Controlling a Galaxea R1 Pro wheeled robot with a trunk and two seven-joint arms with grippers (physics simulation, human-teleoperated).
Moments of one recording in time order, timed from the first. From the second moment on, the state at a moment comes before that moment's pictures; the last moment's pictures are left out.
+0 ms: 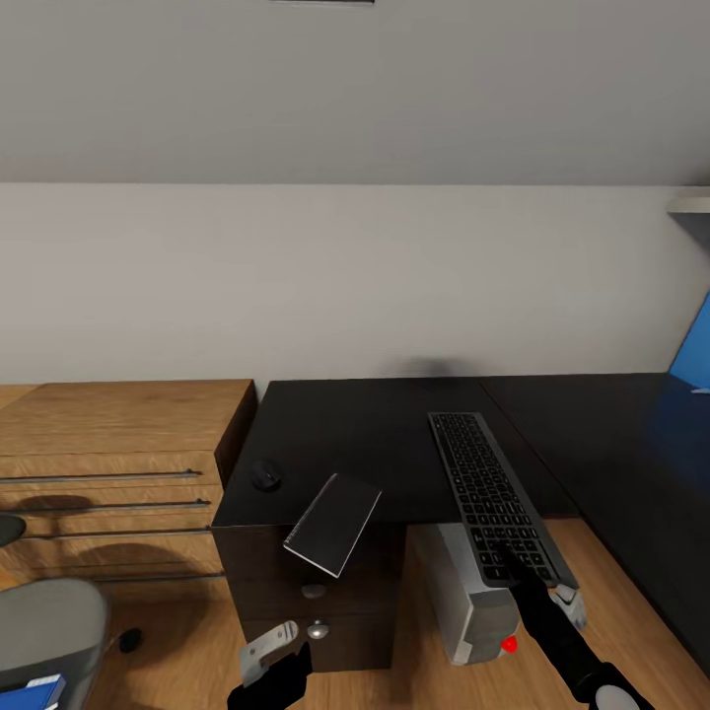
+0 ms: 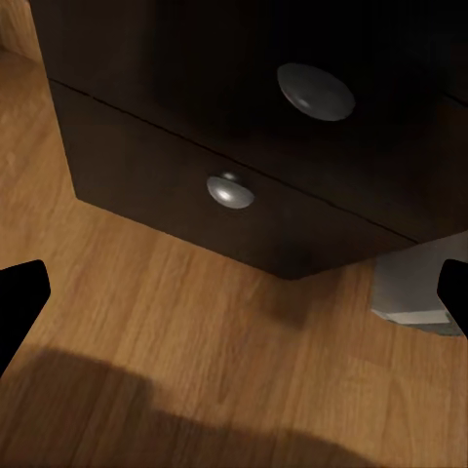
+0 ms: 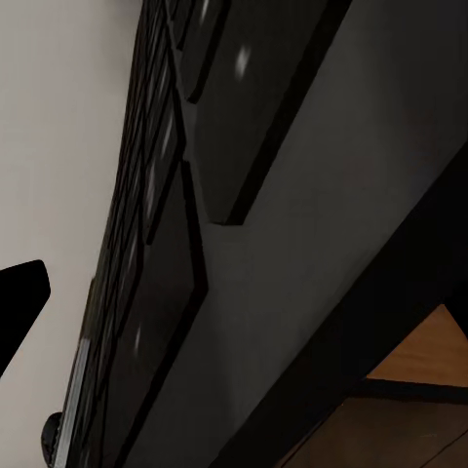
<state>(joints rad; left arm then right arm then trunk) 0.00 0.03 -0.54 -1.34 0.78 0.12 0.66 -0.05 -0.14 -0.09 -1.21 -1.26 0.22 0.29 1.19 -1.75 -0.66</state>
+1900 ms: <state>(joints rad) 0.00 0.03 -0.54 -1.34 0.78 0.12 0.66 -0.04 -0.15 -0.10 -1.46 -1.26 0.29 0.22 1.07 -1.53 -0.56</state>
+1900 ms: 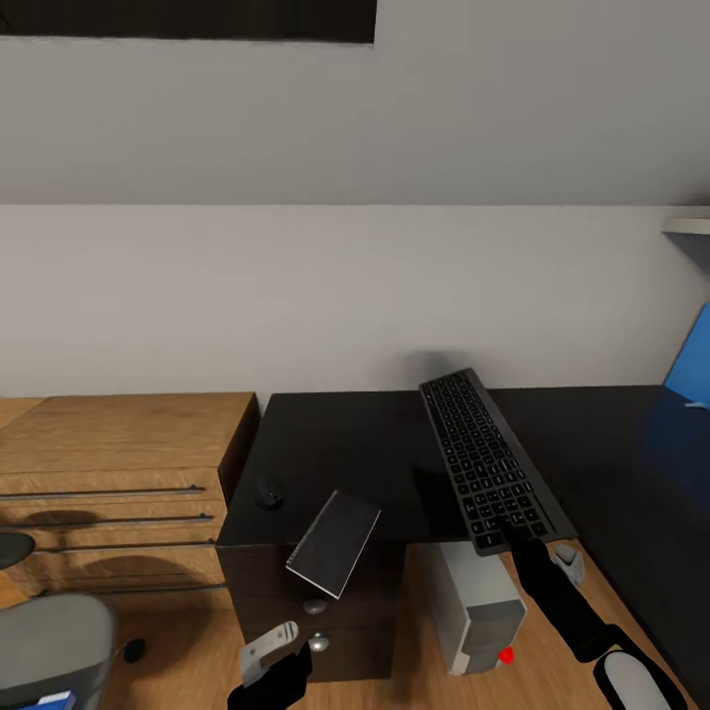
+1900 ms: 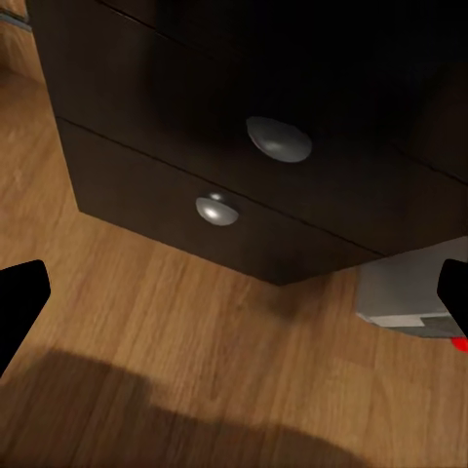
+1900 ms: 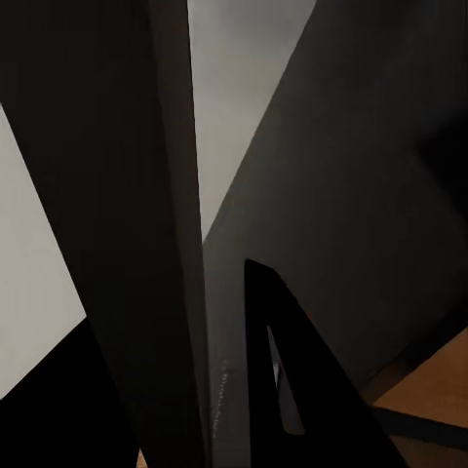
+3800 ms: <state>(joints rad) 0.00 0.03 -0.54 -1.33 0.78 0.11 0.66 -0.04 -0.15 -0.09 -1.43 -1.26 0.30 0.22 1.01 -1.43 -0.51</state>
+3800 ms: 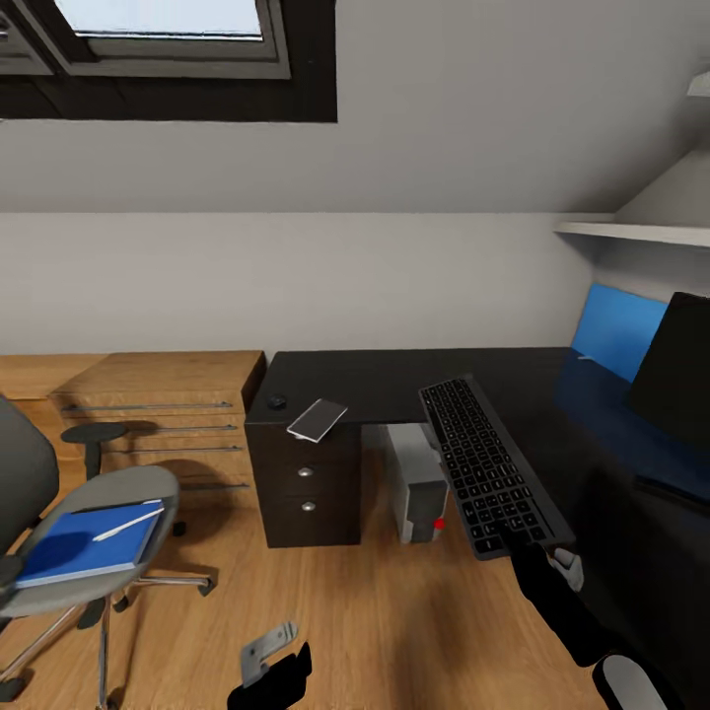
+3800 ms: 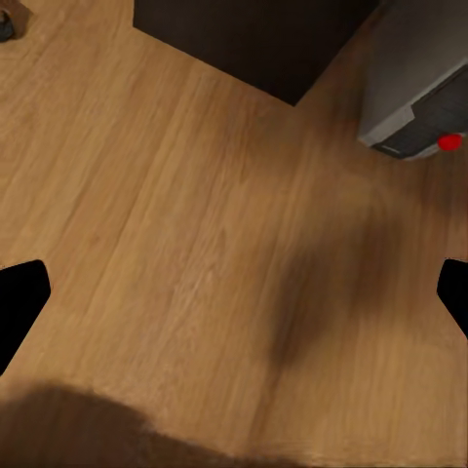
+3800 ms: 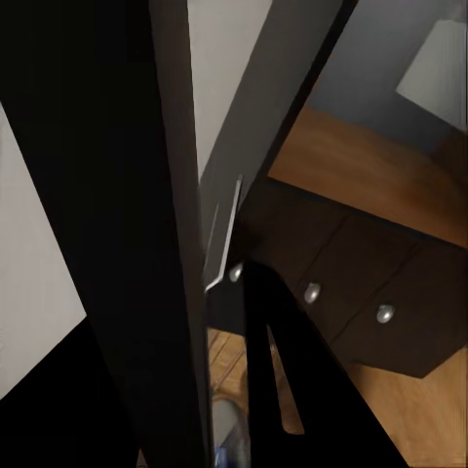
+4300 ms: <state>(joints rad) 0.00 0.03 -0.54 -1.33 0.79 0.11 0.66 -0.04 -0.15 -0.09 -1.45 -1.26 0.30 0.22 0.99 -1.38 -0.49</state>
